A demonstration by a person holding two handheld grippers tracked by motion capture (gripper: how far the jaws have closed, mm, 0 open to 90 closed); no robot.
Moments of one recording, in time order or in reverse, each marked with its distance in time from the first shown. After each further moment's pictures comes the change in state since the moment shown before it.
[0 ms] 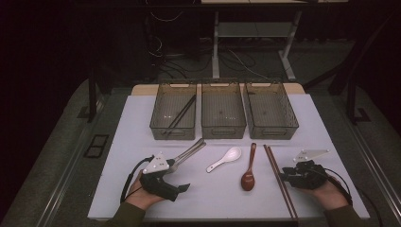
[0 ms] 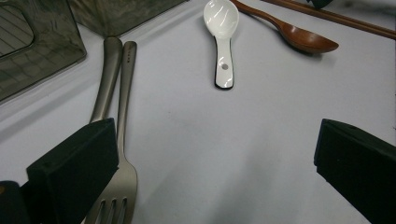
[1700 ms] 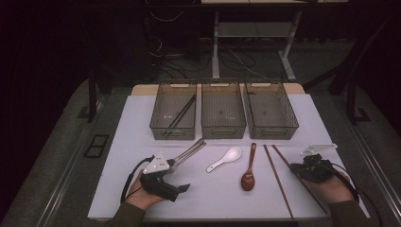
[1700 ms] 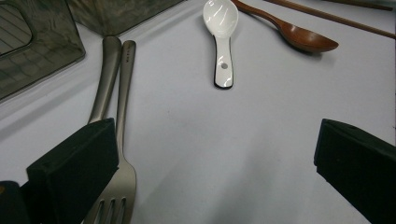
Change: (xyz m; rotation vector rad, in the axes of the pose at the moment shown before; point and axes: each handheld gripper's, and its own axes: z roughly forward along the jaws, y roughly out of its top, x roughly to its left) left arm 0.000 0.000 0.001 0.001 -0.003 0.002; right arm -0.029 -0.003 -0.003 0.036 -0.108 0.044
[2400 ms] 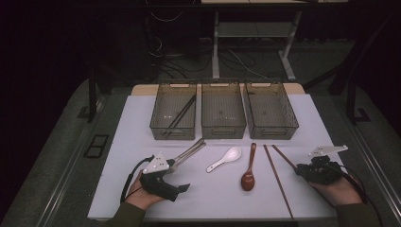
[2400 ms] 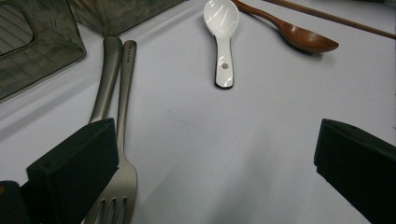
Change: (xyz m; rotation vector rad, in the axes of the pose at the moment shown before) left arm 0.000 0.000 0.000 -0.002 0.001 -0.003; right arm -0.009 -0.012 -0.012 -0.016 0.017 0.029
